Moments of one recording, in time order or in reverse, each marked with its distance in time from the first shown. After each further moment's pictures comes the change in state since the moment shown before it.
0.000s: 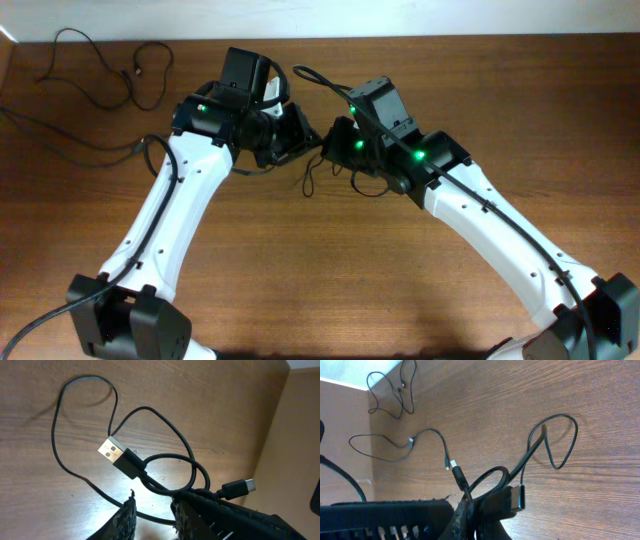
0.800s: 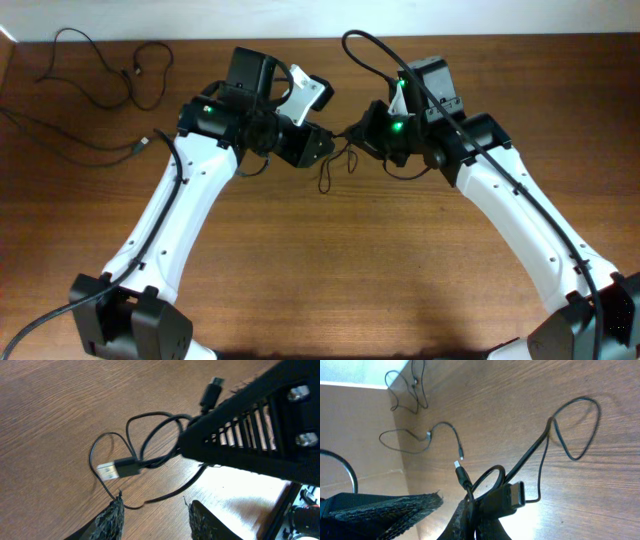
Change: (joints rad) left arm -0.024 0.000 0.000 0.038 0.043 0.861; right arm -0.188 0.000 0.000 -0.038 -0.294 -0.009
